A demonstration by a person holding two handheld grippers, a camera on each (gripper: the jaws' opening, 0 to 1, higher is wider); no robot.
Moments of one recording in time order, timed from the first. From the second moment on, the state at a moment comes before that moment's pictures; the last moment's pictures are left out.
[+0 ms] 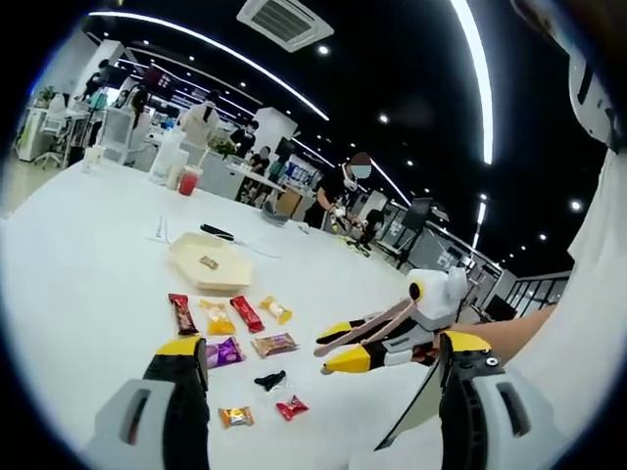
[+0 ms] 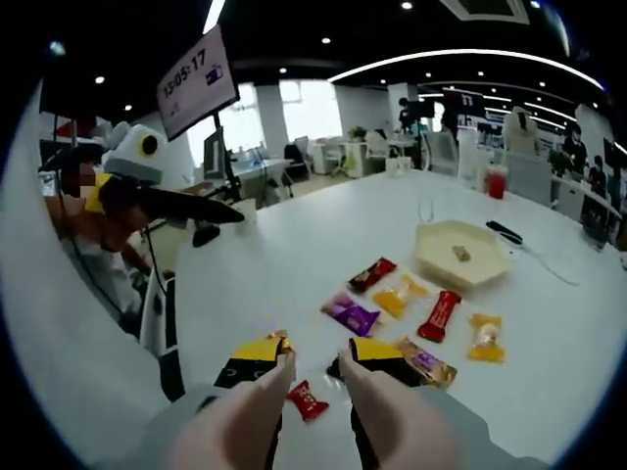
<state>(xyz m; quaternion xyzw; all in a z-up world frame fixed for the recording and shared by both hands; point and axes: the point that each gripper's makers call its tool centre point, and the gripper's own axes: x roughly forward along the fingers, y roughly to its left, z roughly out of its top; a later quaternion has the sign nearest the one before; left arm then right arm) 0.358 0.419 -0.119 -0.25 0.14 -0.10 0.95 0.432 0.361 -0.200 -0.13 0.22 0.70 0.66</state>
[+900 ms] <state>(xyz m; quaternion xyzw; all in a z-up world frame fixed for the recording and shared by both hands) 0.342 0.414 -0.123 -0.26 0.14 -0.07 0.95 0.401 0.349 -0.263 -0.28 0.23 0.74 0.57</state>
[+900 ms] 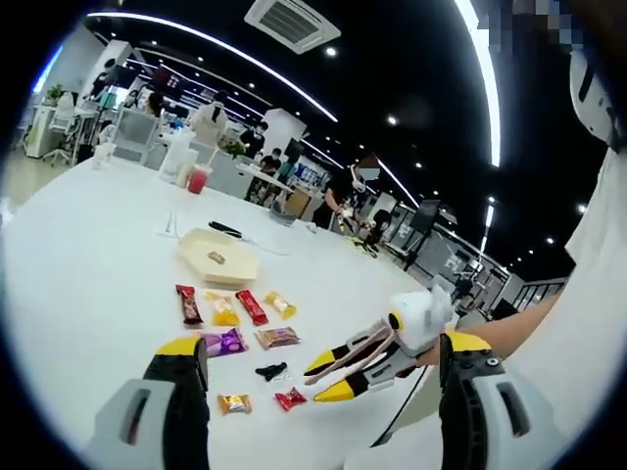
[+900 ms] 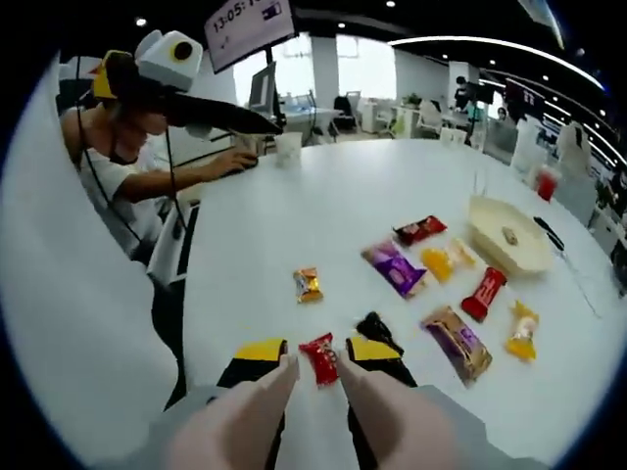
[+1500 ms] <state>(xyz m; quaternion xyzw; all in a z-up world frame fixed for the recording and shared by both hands) 0.330 0.426 -0.128 -0.28 0.14 -0.03 0.95 0.396 0.366 -0.283 -0.32 0.21 0.75 0.53</state>
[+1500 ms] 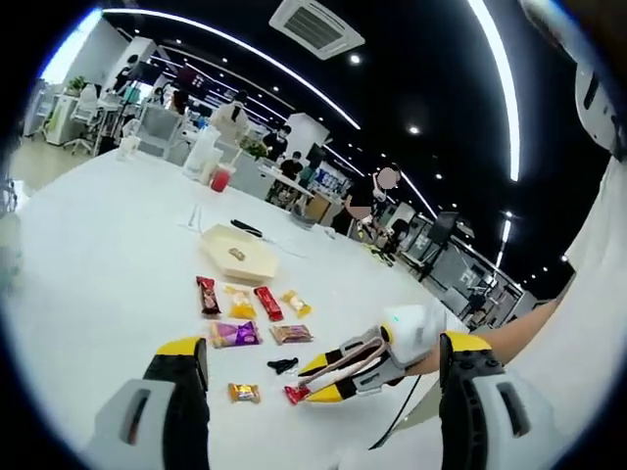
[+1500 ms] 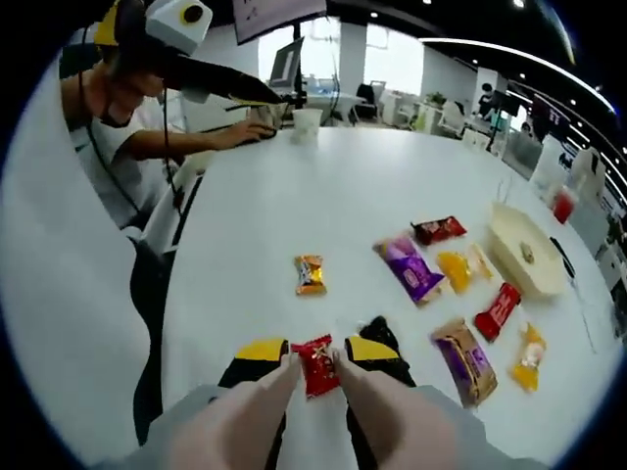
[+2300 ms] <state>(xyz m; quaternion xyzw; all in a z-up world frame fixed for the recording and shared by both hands) 0.348 0.427 -0.130 -0.29 0.15 -0.05 0.94 0.399 0.372 -0.293 -0.29 0.23 0.73 0.57</state>
